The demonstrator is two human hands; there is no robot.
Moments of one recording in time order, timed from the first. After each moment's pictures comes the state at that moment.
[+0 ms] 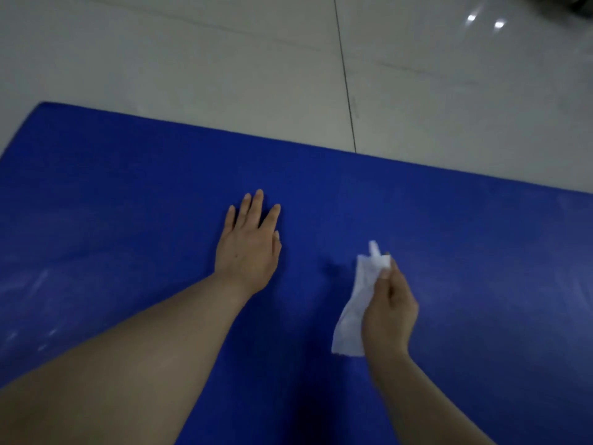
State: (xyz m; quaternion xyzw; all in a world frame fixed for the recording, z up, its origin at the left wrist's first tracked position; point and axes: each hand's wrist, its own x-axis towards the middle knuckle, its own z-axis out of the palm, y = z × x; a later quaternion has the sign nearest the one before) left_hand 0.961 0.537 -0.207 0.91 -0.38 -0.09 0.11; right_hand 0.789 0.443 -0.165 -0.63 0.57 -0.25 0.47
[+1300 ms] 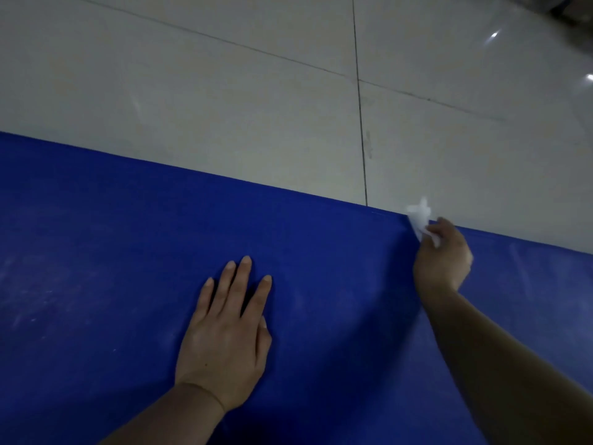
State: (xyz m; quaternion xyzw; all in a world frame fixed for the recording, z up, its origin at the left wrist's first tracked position) left_hand 0.967 0.529 -0.224 0.91 -0.39 -0.06 0.12; right_hand 0.901 0.230 -0.187 -0.76 0.57 -0.22 0.20
